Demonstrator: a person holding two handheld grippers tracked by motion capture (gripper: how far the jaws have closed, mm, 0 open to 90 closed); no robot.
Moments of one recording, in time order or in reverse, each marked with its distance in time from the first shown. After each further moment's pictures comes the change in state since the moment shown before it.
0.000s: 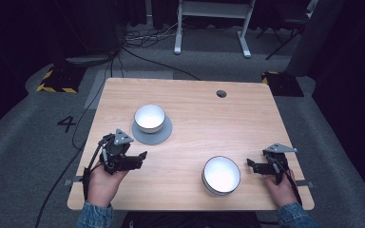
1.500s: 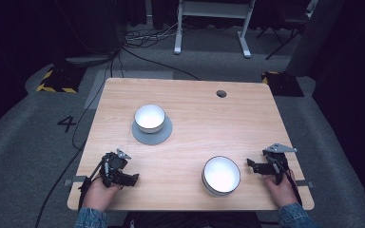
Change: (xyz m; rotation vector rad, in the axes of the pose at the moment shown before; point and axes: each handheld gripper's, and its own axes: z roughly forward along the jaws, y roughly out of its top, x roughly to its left) left arm 0.027 -0.070 0.072 0.246 0.005 -0.033; right arm 0.000 0.000 0.000 0.000 0.000 -0.005
